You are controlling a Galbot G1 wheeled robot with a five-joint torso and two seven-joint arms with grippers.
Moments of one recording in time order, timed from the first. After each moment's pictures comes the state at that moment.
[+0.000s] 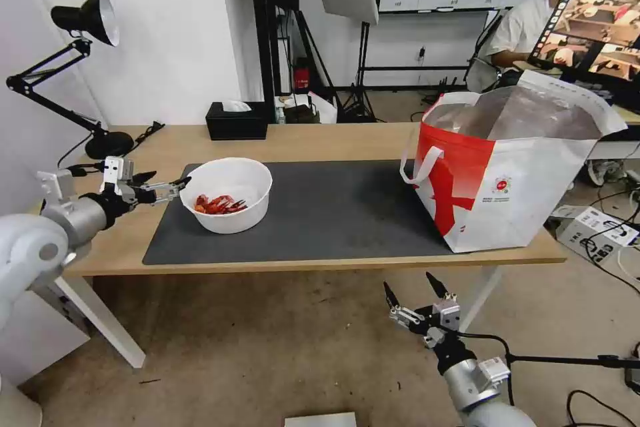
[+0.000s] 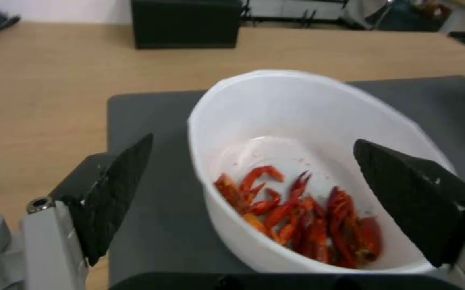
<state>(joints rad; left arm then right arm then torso) 0.94 -0.46 -0.39 -1.76 -1.24 0.43 0.04 -1.59 0.99 0.26 1.98 0.41 0.26 0.15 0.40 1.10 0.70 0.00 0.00</state>
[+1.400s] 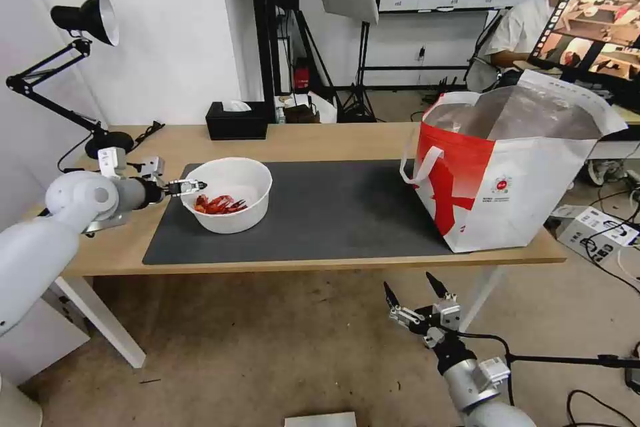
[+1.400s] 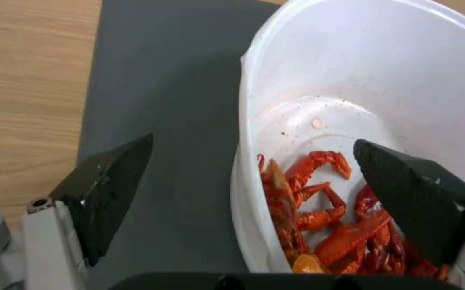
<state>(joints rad) 0.44 -0.62 0.04 -1.46 -1.43 0.70 -0.21 -1.59 0.99 0.26 1.98 0.41 0.26 0.15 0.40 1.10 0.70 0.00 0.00</state>
